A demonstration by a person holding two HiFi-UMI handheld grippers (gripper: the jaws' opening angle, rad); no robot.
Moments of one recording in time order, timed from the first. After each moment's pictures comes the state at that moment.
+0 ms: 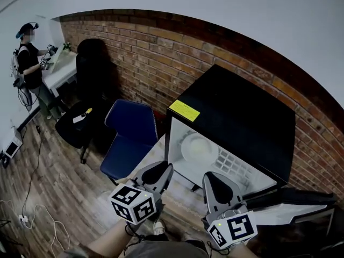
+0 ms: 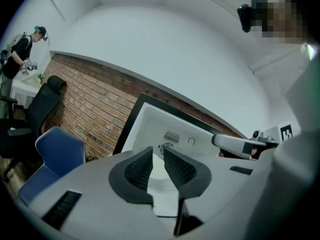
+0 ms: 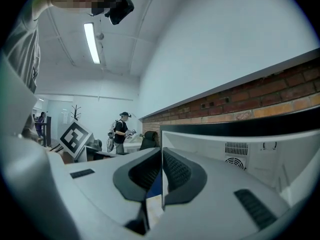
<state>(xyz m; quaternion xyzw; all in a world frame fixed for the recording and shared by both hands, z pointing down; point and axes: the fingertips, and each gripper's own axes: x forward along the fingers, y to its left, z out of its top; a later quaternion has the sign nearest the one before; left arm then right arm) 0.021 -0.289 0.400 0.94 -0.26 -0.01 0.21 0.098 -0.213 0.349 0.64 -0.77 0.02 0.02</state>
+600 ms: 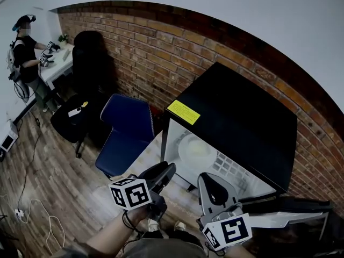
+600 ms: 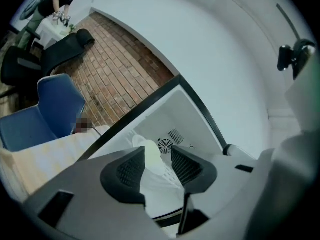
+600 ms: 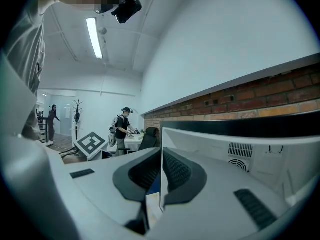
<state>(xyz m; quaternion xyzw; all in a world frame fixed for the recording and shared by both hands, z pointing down) 0.045 -0.314 0.451 0.88 -0.22 -0.05 0.43 0.099 -0.231 0.355 0.63 -0.78 0.02 0.05</state>
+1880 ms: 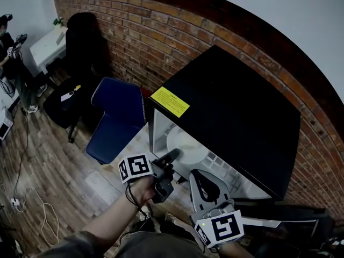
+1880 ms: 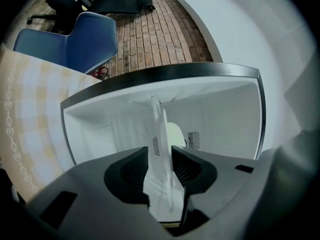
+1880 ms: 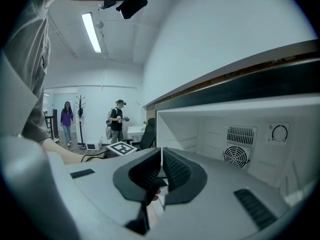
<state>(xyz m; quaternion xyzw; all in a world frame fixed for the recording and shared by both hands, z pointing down) 0.122 -0.340 0.532 0.73 -0.18 -0.08 0.66 0.122 -0.241 0.395 0.61 -0.79 0.05 0.09</state>
